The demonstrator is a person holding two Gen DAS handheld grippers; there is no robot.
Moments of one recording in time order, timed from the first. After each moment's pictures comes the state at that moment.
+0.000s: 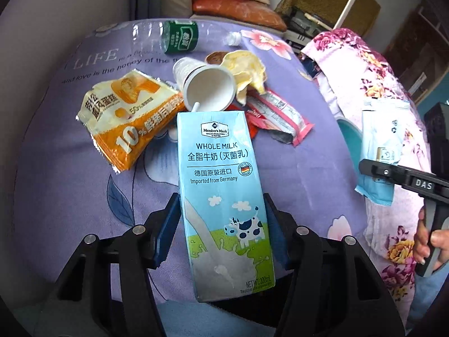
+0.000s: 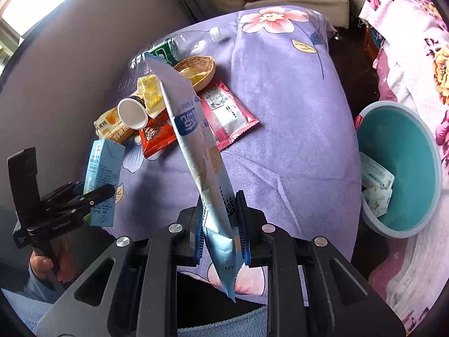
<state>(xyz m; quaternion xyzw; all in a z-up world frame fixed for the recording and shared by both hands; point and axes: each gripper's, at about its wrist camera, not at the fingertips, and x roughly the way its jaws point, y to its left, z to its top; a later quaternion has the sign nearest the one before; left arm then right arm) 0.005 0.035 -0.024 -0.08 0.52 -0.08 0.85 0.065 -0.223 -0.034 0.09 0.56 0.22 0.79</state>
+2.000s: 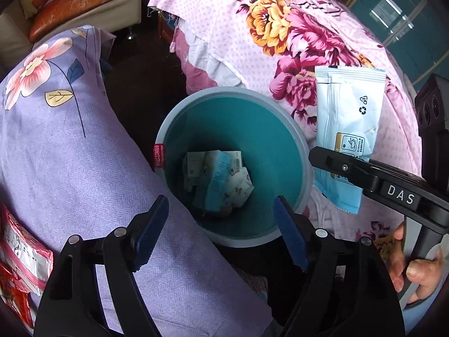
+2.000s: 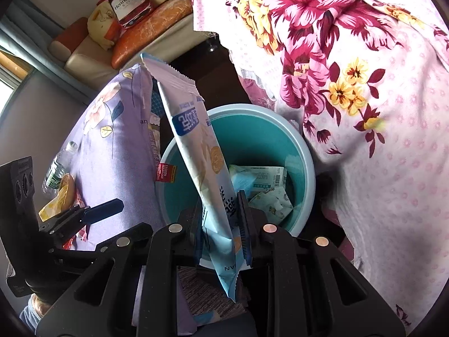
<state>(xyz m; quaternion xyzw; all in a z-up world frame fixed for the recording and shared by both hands) 0.149 -0.307 -0.073 0.07 0.58 -0.30 0.76 0.091 -0.487 -0.078 0.25 0.52 -0.01 0.81</state>
